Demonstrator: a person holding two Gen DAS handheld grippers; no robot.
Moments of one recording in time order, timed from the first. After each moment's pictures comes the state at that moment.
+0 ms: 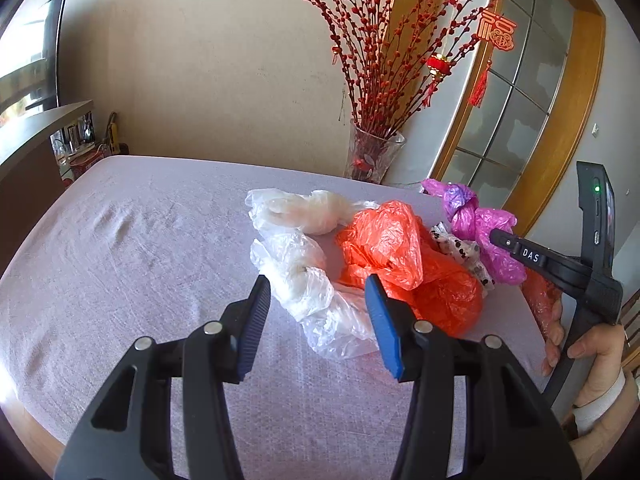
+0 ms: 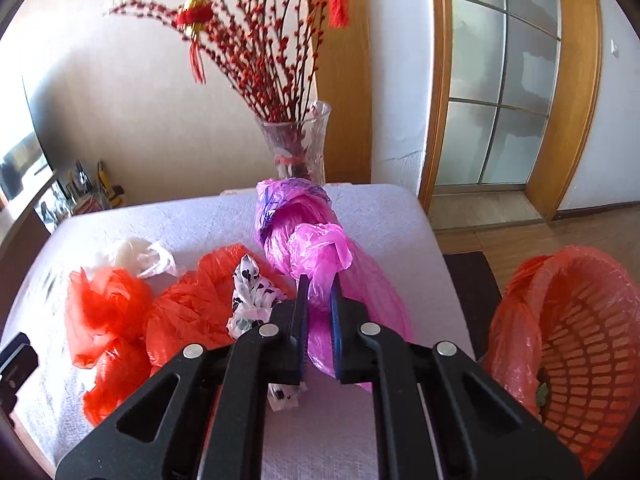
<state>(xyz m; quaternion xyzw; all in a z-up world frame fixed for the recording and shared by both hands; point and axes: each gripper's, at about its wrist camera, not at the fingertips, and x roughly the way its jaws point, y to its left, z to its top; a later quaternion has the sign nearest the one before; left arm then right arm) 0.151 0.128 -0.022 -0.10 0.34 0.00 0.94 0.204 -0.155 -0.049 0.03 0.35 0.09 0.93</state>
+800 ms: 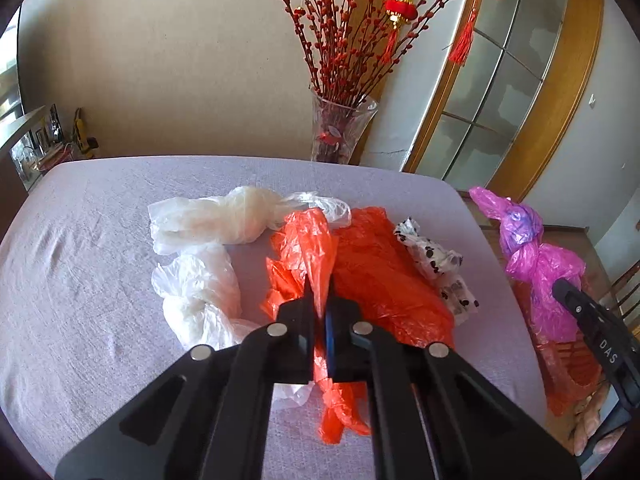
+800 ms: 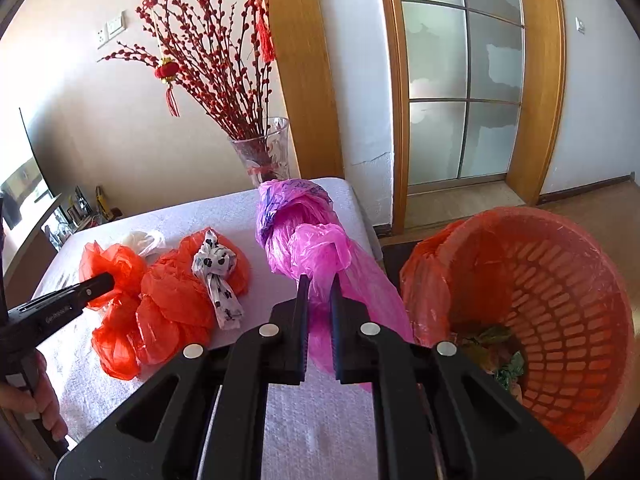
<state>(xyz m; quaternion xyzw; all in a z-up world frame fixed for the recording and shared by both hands) 0.221 0.076 -0.026 -0.09 0.39 -0.03 0.91 0.149 -0.216 -0.038 0.07 0.34 0.07 0.94</state>
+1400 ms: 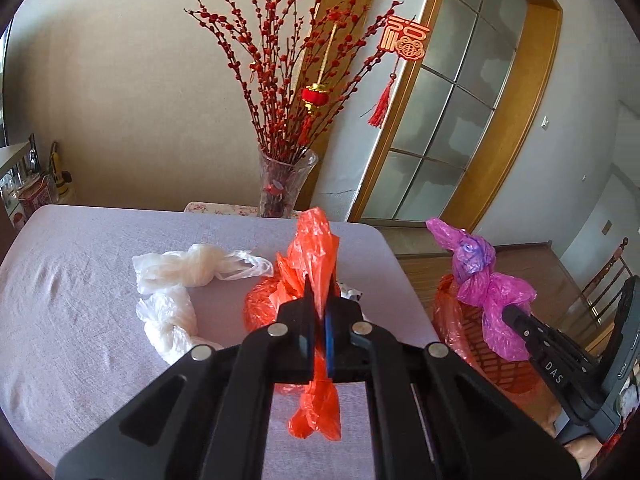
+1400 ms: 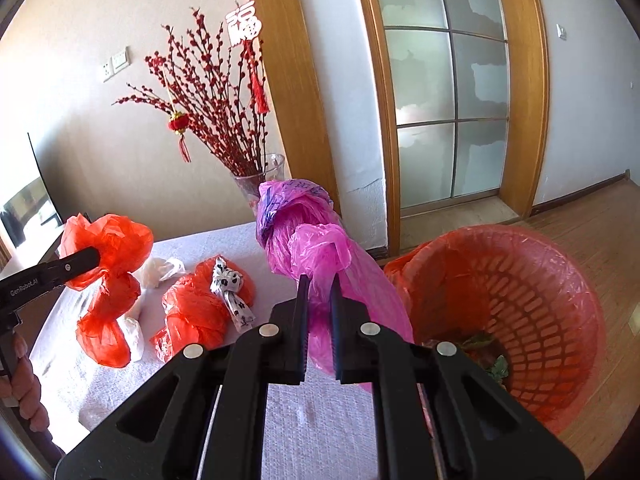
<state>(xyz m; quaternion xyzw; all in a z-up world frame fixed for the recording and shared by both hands) 0.183 0.046 0.044 -0.10 0.33 -0.10 0.94 0.103 -0.245 -0.002 0.09 0.29 0.06 0.95</state>
